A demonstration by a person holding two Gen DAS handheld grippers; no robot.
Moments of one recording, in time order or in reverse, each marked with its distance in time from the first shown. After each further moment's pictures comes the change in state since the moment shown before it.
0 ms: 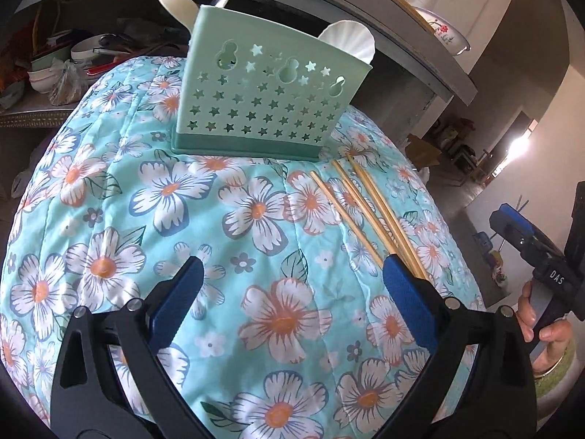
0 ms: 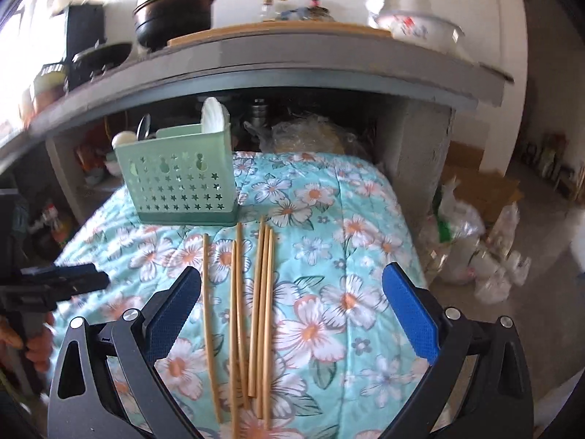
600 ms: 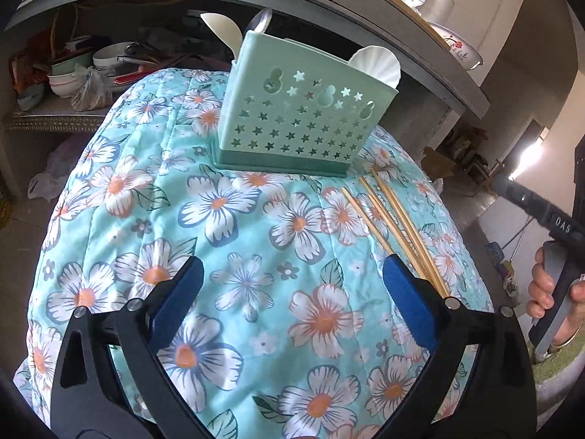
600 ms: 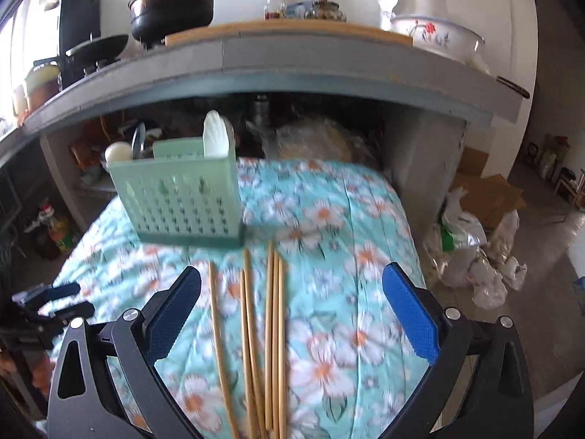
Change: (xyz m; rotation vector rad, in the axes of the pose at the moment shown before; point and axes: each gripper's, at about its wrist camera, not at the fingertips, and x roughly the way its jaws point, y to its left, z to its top) left arm -0.025 0.028 0.003 -0.020 -0.043 0.046; right arm 0.014 0.029 0.043 -0.072 0.042 -0.035
